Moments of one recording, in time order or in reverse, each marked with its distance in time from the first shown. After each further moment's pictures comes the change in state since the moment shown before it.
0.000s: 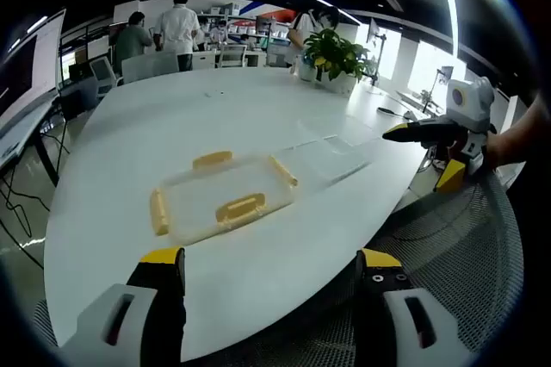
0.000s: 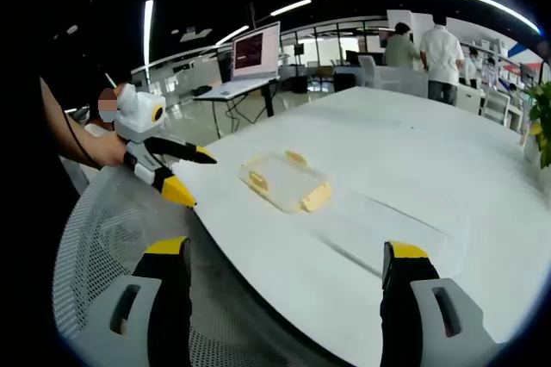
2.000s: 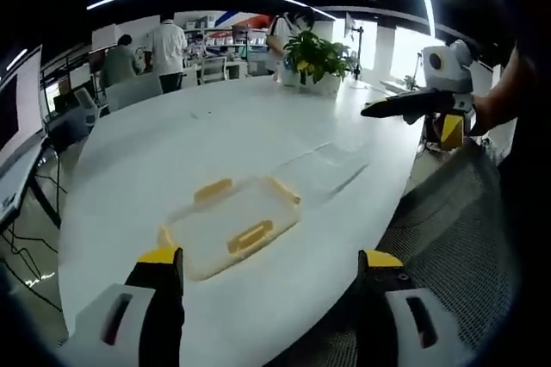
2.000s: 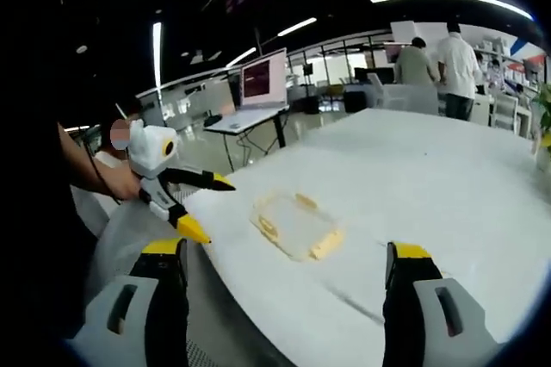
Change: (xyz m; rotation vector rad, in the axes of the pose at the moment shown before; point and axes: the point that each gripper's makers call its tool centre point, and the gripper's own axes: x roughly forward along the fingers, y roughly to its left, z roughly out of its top) left arm 0.001 0.010 0.031 0.125 -0.044 -0.040; right arm 0.012 0.004 0.061 0.017 -0.112 0.079
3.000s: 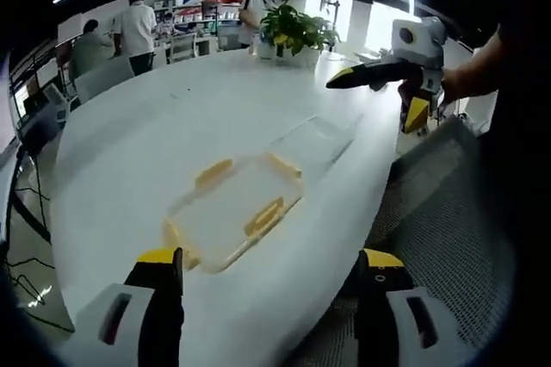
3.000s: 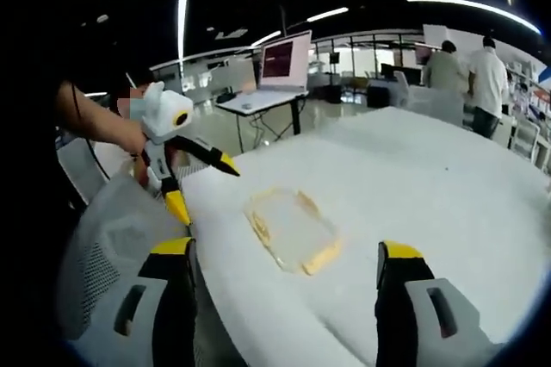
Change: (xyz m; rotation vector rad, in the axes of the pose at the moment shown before) left arm 0.002 0.029 -0.014 0.091 0.169 -0.147; right arm 0.045 -0.013 0.004 -0.124 0.095 0.080
